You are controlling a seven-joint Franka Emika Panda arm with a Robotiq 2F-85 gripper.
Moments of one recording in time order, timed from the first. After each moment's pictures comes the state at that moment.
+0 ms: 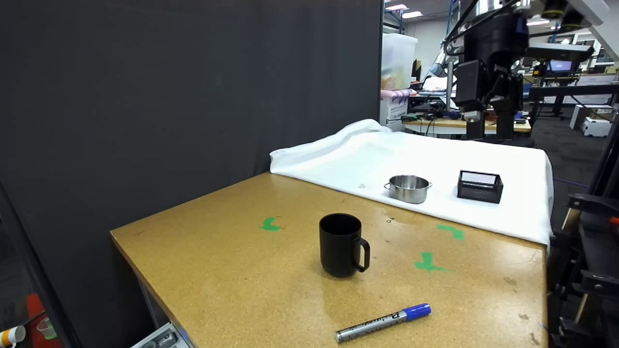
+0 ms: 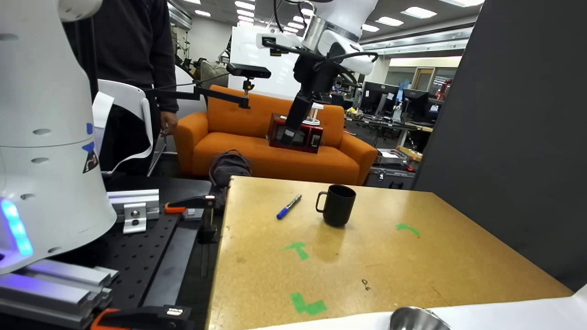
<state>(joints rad) 0.10 -0.26 0.10 -2.69 0.37 2.29 0.22</state>
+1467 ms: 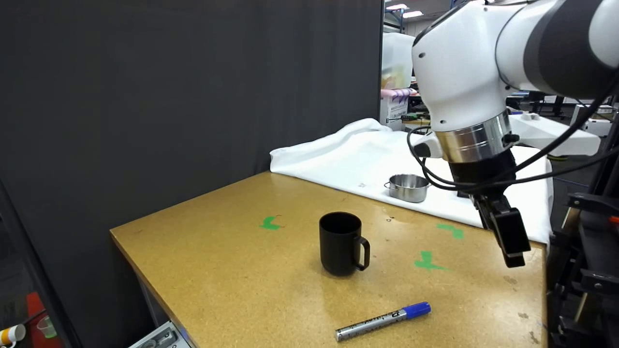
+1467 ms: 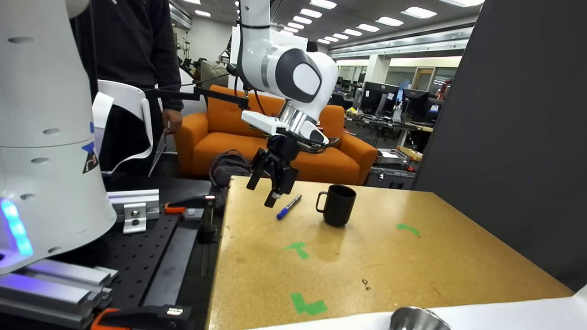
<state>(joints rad) 0.25 0.29 0.18 -2.56 -0.14 2.46 0.10</state>
